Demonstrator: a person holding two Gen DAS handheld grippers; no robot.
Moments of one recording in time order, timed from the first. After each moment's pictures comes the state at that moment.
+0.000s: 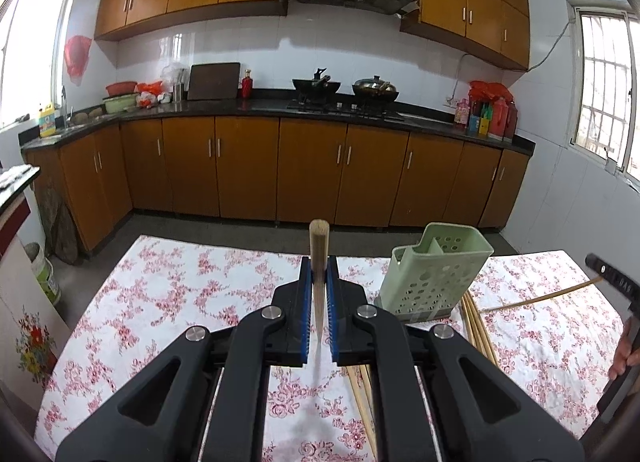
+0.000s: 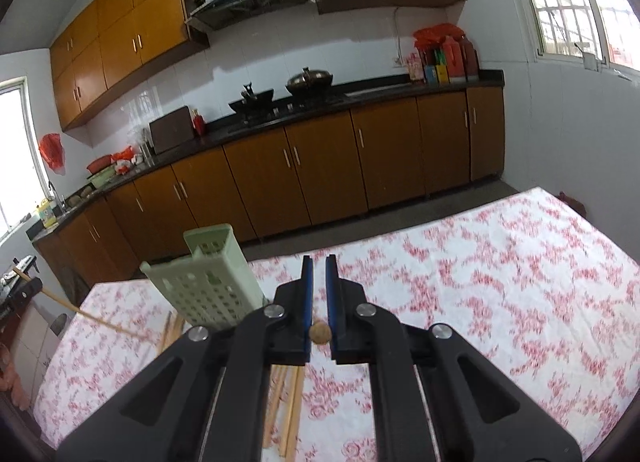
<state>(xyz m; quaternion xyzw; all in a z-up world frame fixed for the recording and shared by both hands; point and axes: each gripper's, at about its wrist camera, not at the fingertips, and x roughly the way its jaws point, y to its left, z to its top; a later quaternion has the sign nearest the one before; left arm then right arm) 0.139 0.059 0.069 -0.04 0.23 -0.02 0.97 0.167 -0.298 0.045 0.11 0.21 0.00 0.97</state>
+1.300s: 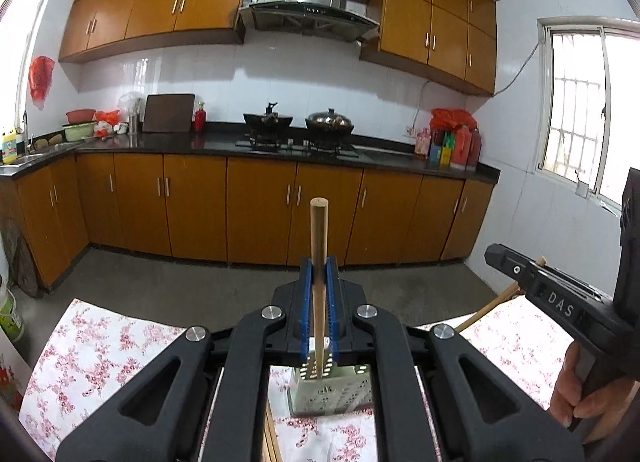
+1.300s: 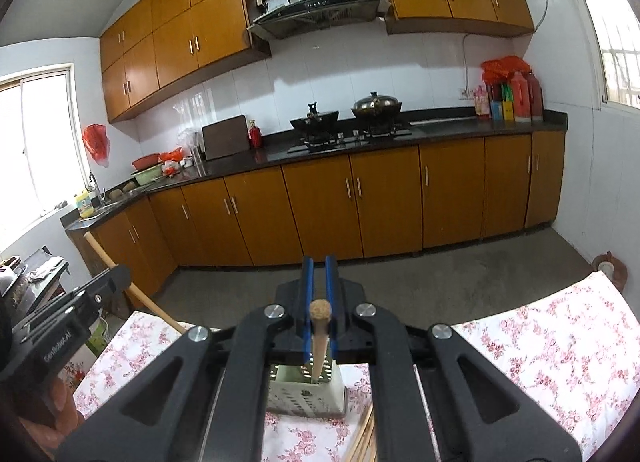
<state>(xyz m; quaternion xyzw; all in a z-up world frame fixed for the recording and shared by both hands) 0.211 -0.023 0.127 -0.05 0.18 -0.09 0.98 0.261 -0.226 0.130 0.08 0.19 0.09 0.97</state>
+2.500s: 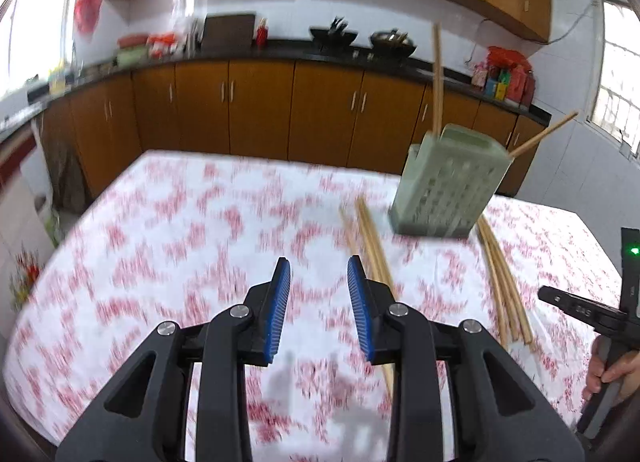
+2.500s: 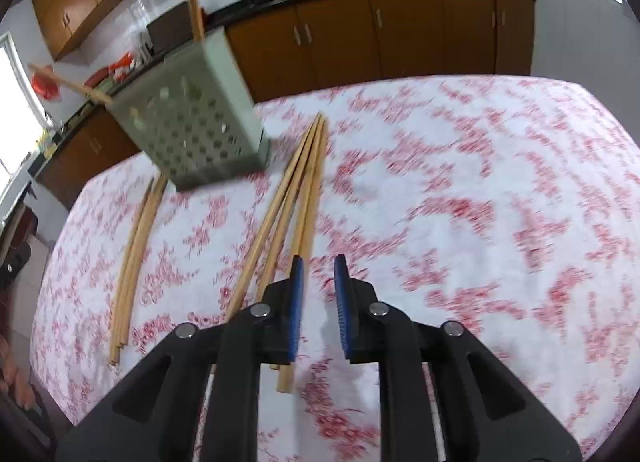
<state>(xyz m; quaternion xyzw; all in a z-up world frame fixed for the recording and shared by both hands) 0.113 0.062 -0.015 -0.06 0.32 0.00 0.95 0.187 -0.251 -0.098 0.10 0.43 0.05 0.90</state>
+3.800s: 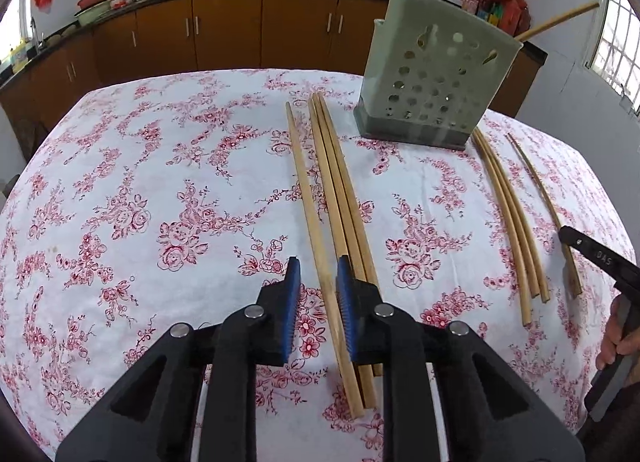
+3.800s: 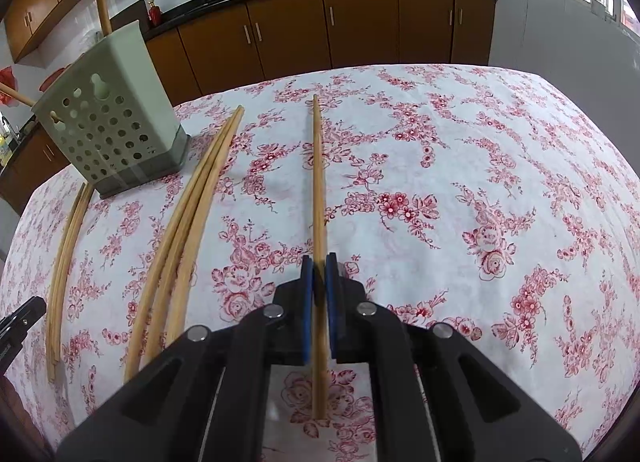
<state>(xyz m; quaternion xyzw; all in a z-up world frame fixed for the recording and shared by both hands) 0.150 0.002 -0.090 -0.04 0.43 -0.04 0.90 0.198 -0.291 -0.115 0.09 0.42 -0.05 0.90</state>
